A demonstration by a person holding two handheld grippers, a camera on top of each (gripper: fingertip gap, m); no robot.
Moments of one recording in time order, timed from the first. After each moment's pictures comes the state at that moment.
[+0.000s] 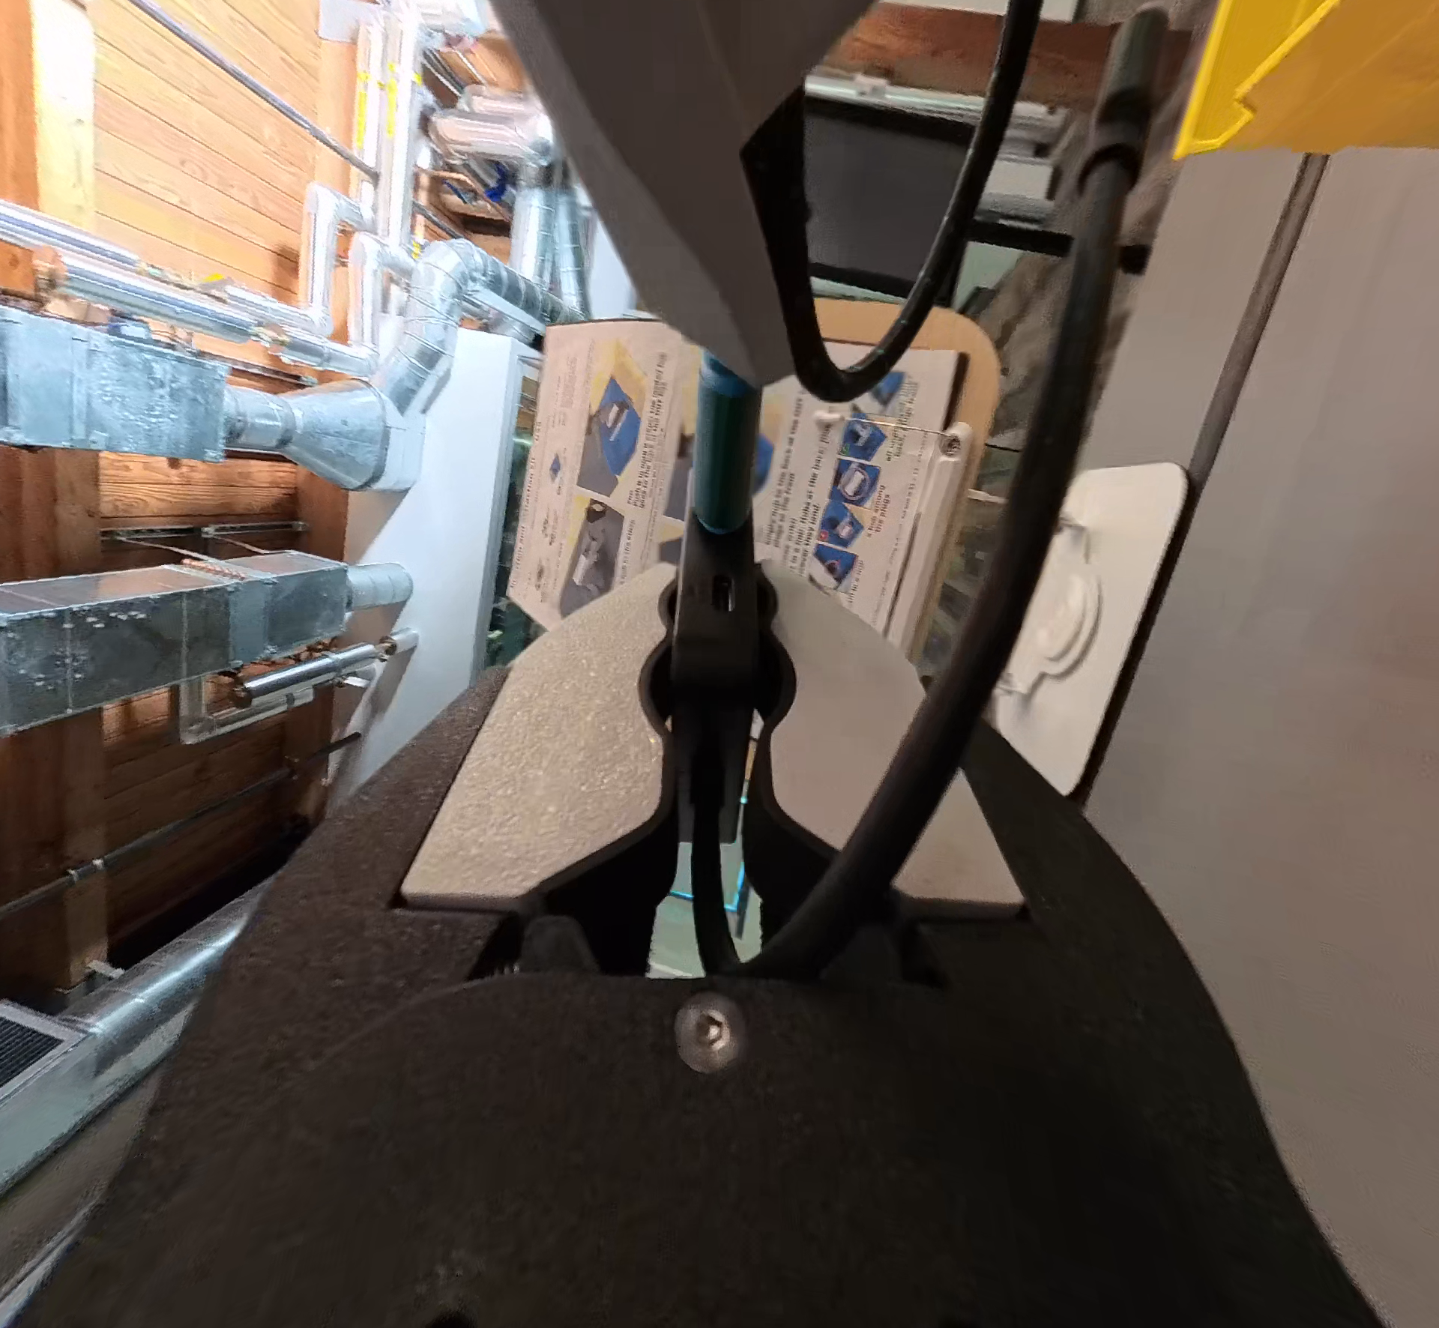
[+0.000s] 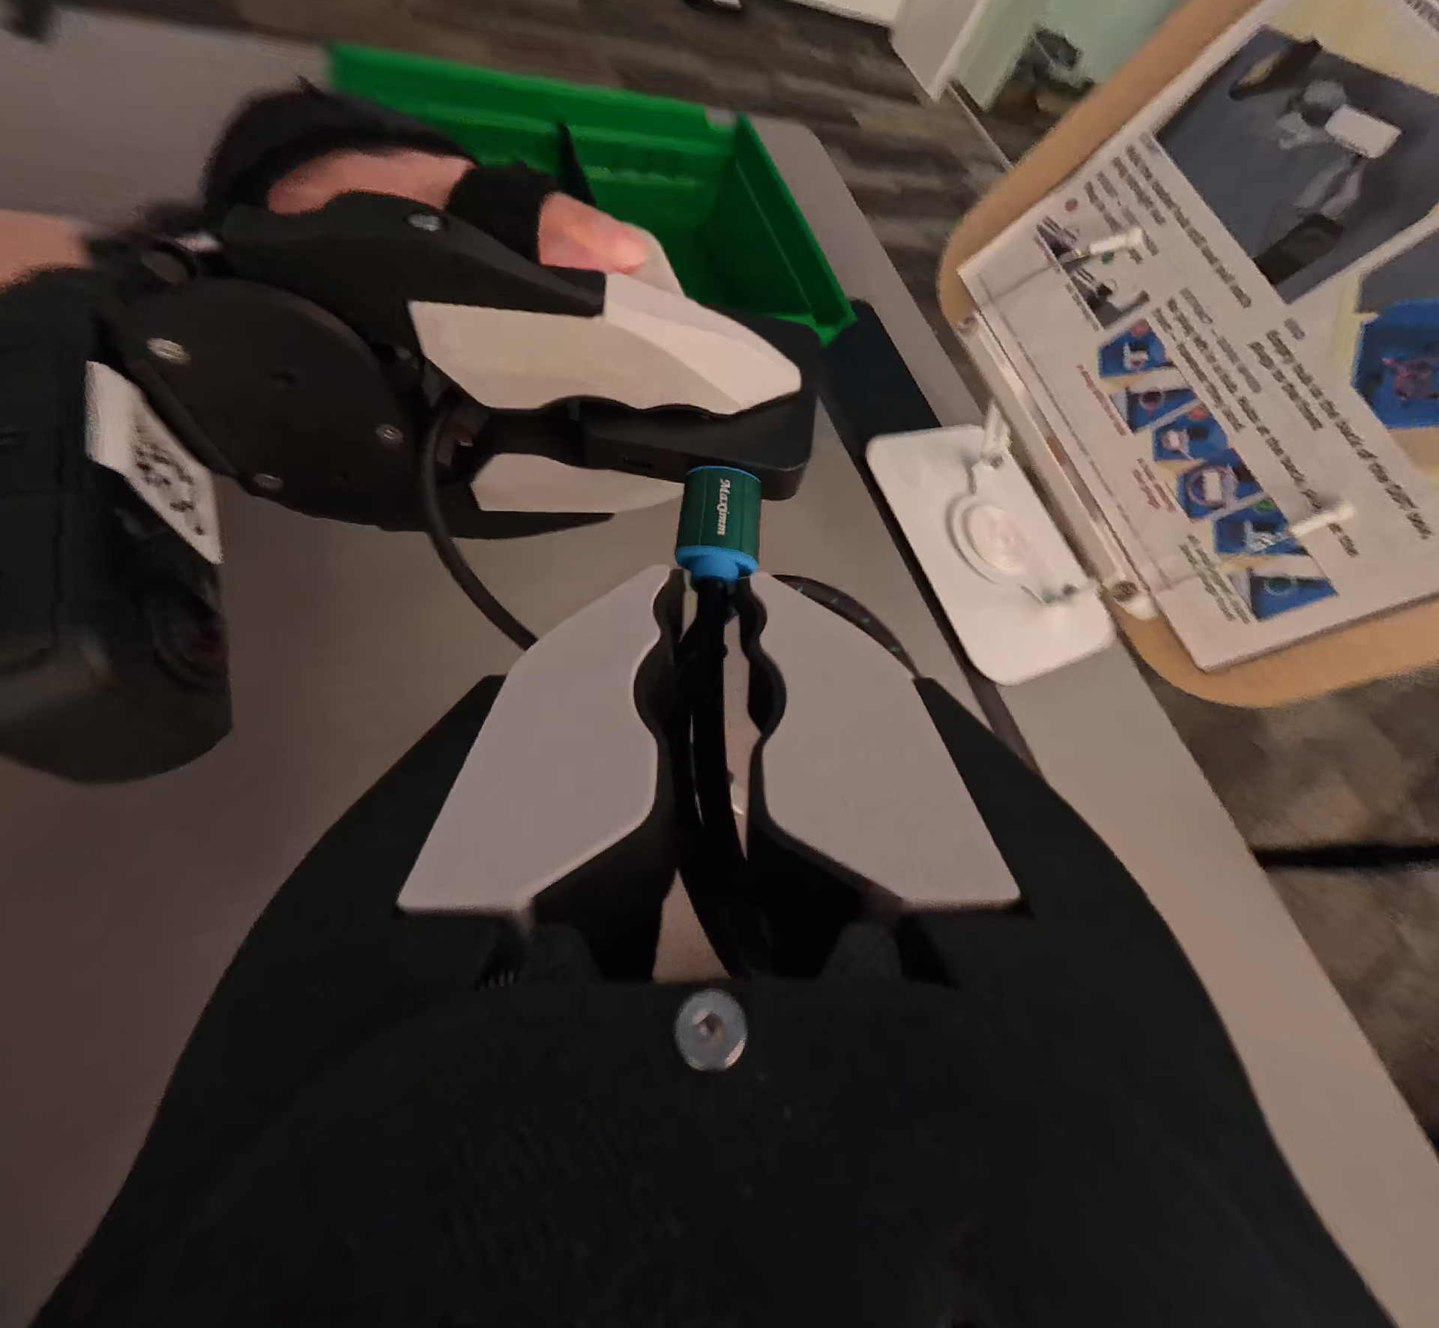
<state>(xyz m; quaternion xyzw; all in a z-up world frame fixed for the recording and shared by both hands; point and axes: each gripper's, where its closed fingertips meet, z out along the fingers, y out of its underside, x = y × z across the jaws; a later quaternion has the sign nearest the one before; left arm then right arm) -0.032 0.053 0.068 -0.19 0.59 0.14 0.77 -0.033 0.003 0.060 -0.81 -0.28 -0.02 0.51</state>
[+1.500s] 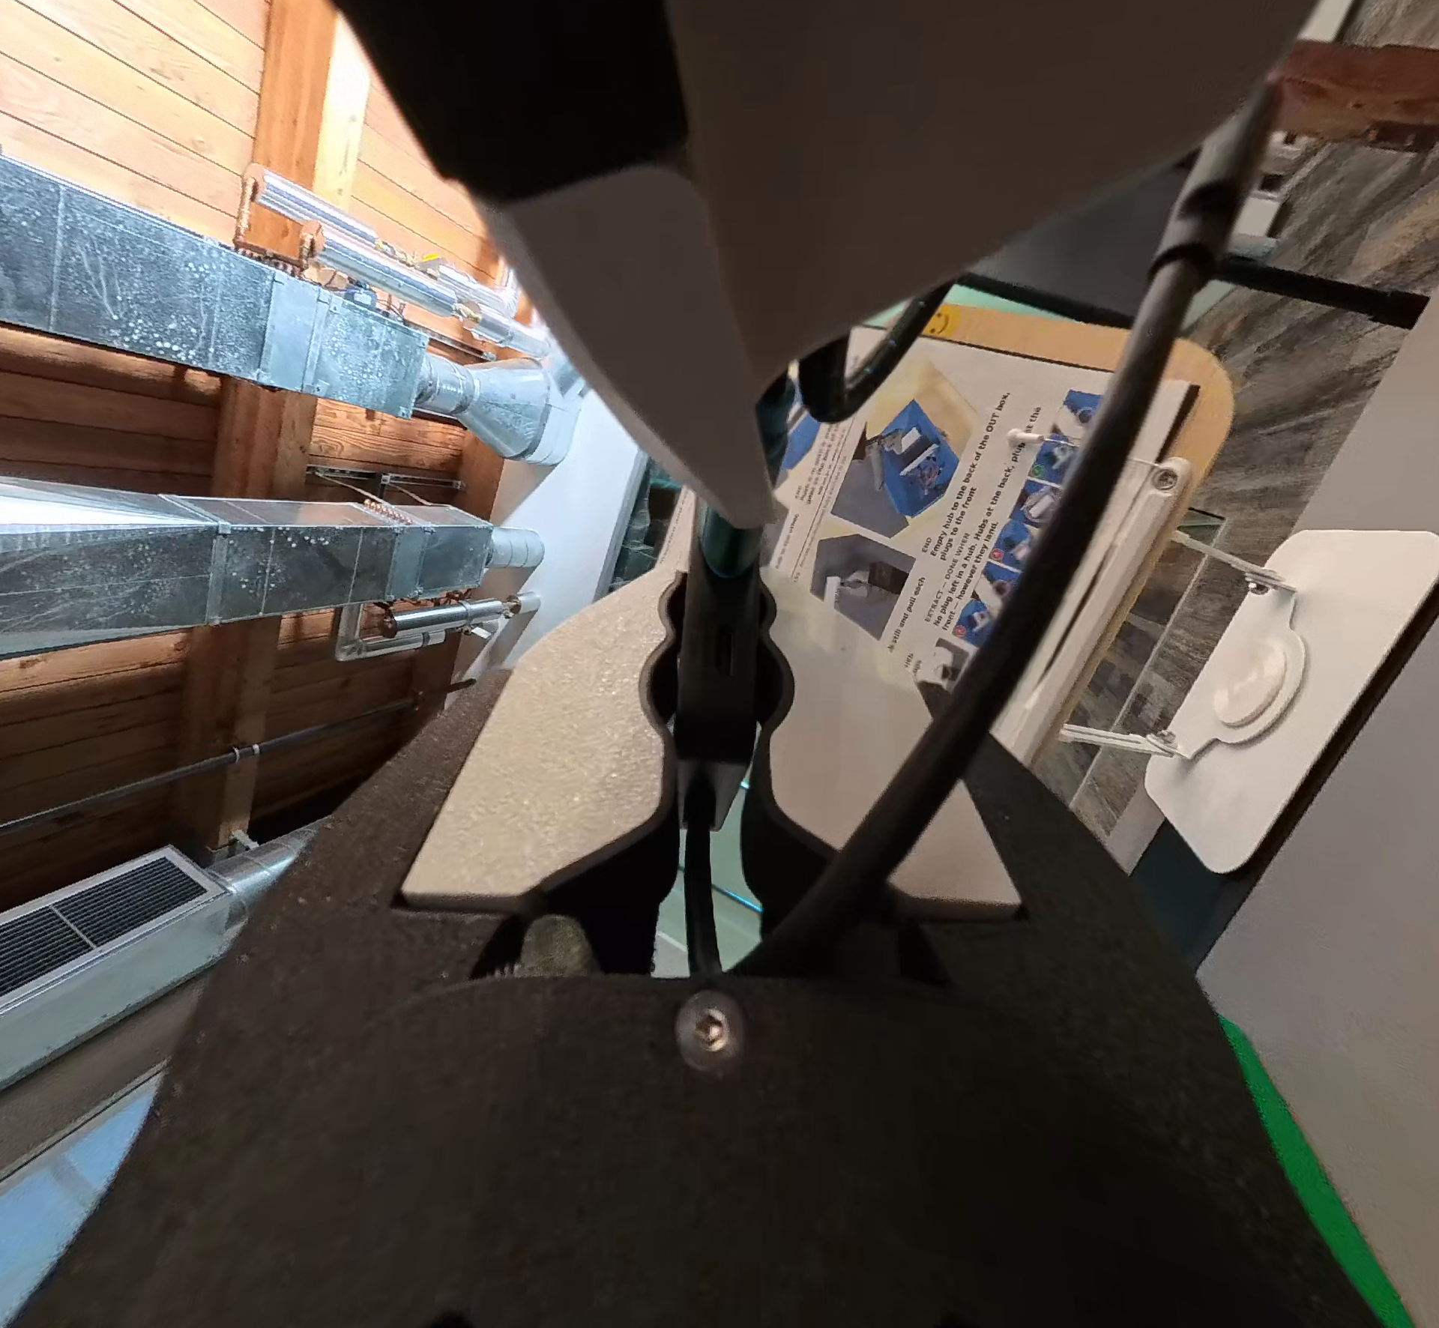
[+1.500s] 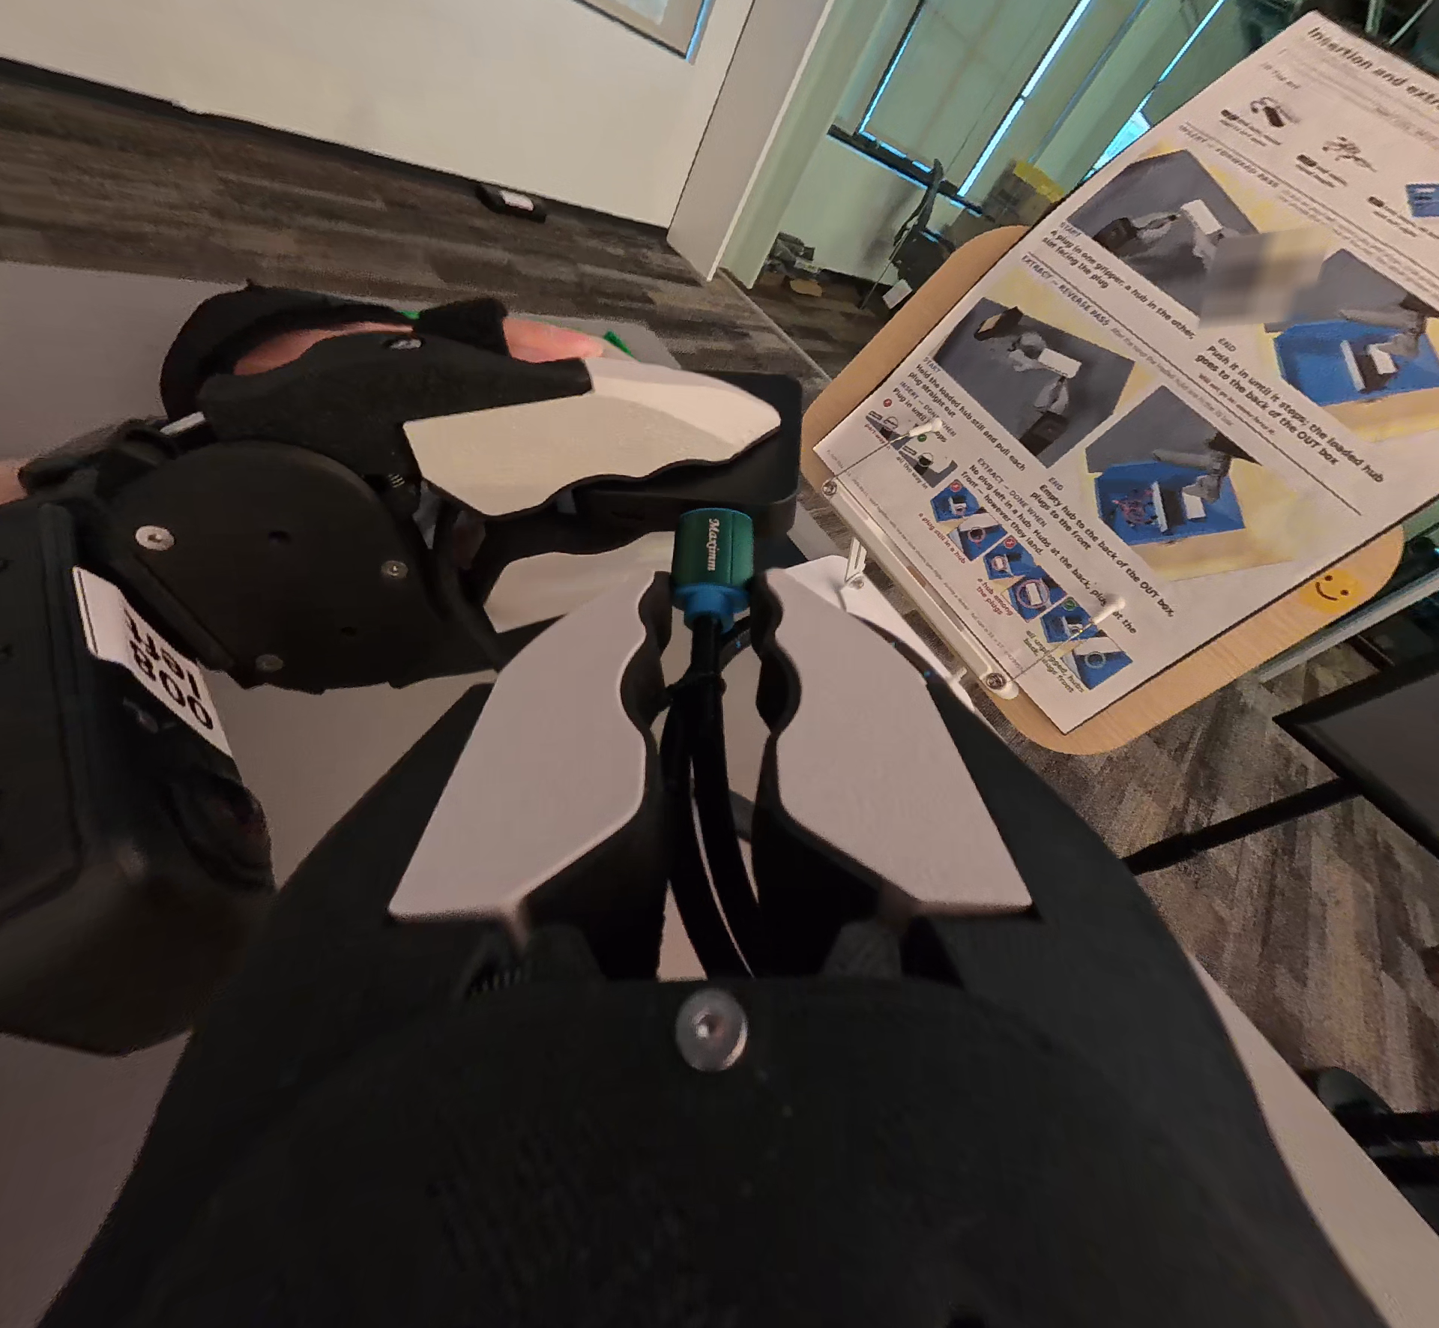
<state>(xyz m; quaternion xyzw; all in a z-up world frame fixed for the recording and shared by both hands) -0.069 0.050 0.123 -0.18 0.50 0.14 0.84 -0.082 0.007 0.109 -0.75 -0.20 -0.12 0.62</state>
